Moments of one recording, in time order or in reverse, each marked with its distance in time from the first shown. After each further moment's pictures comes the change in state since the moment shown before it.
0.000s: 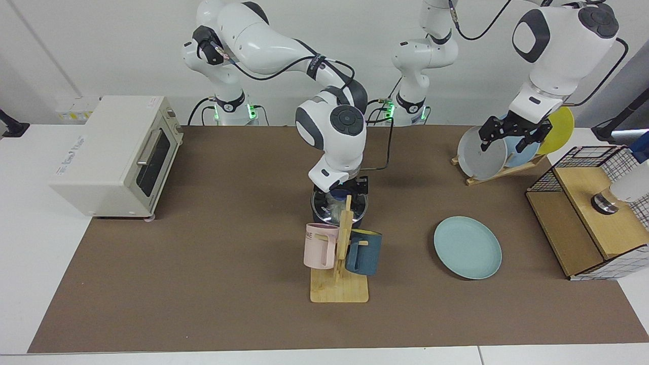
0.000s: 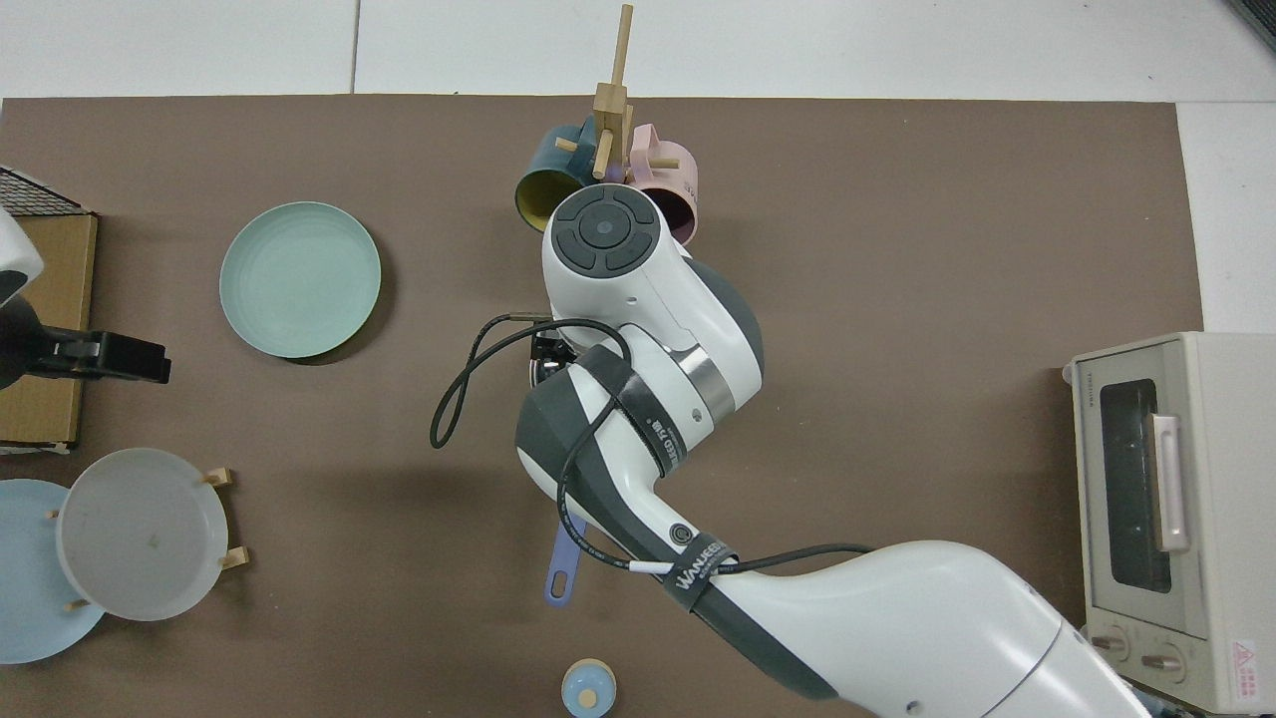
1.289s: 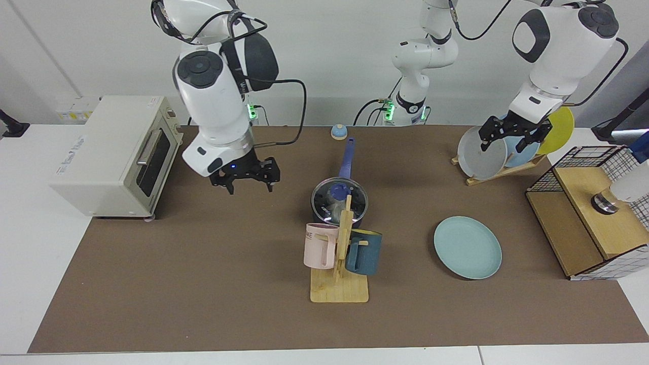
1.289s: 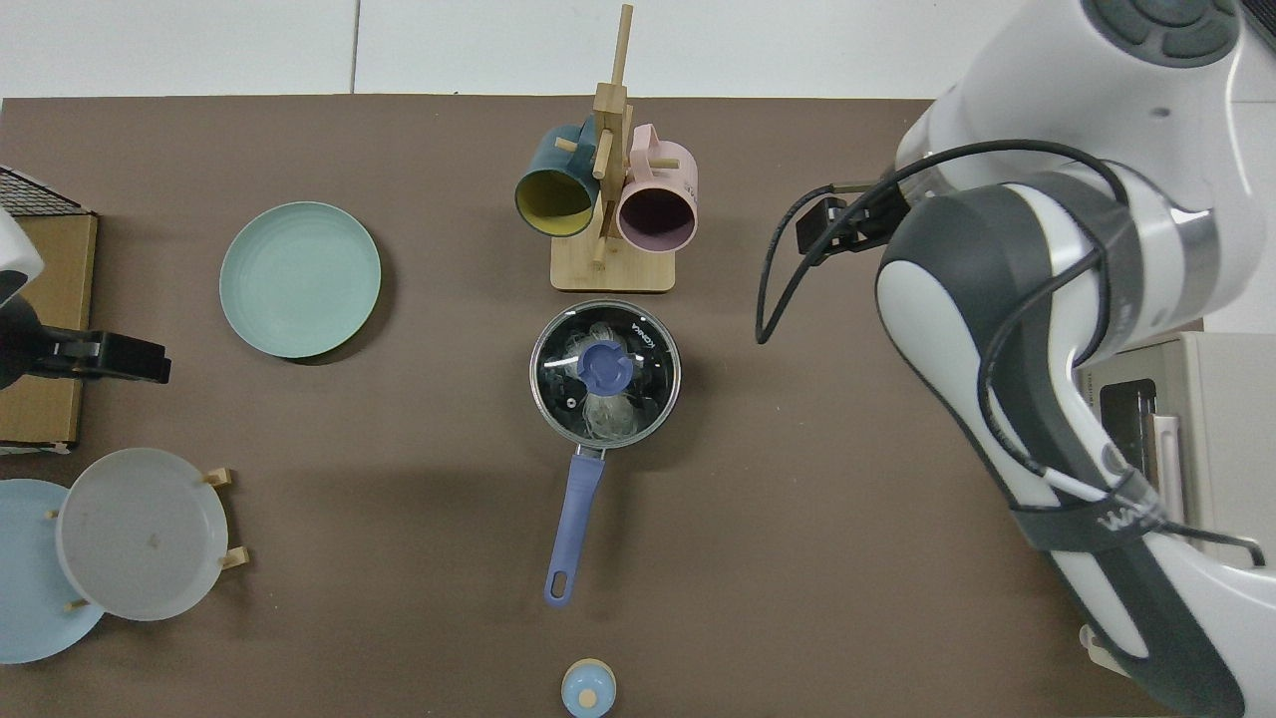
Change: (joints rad) left arm 0.000 0.000 0.000 0.000 0.000 0.000 0.000; right arm -0.317 -0.236 -0.074 0.000 0.060 -0.164 -0.509
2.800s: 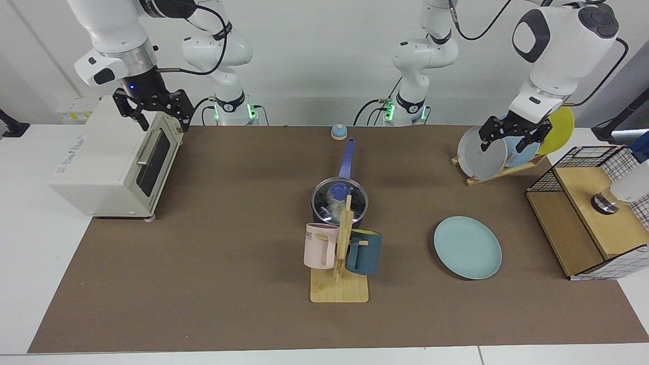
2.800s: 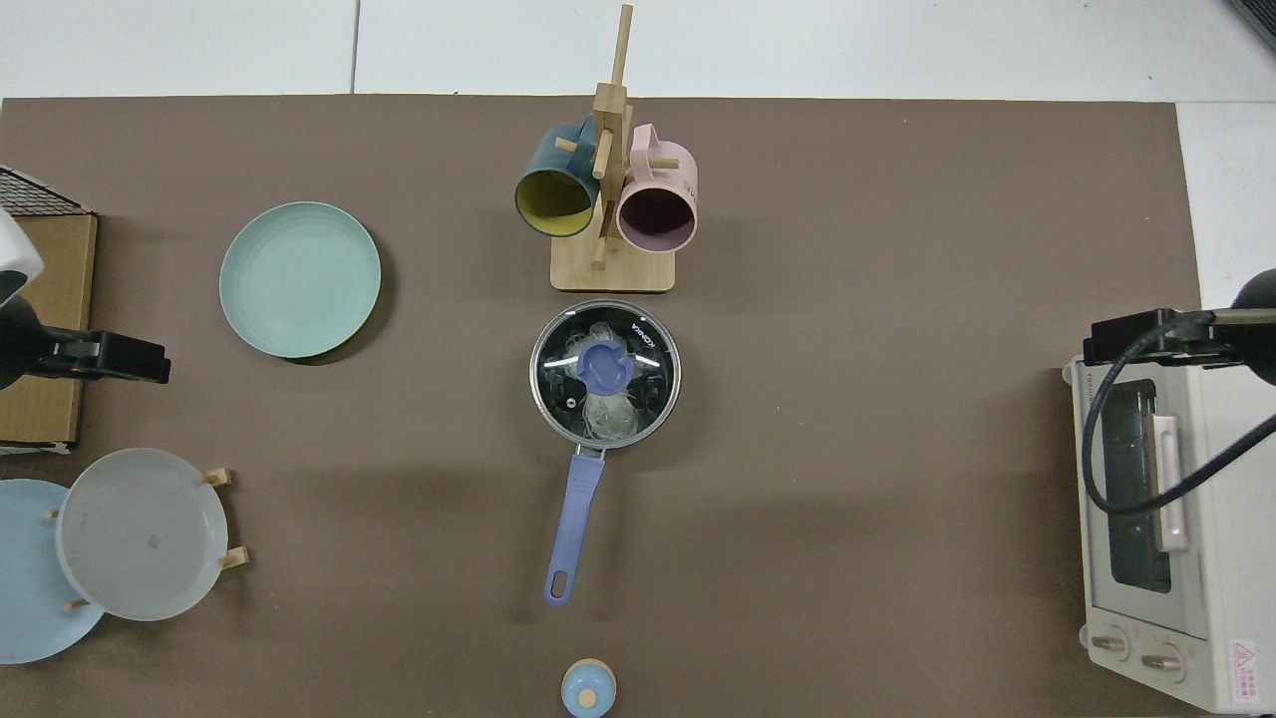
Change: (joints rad) left arm 0.000 0.000 0.000 0.000 0.000 0.000 0.000; right arm -0.052 -0.491 -0.237 -0.419 0.035 -0.032 -0.188
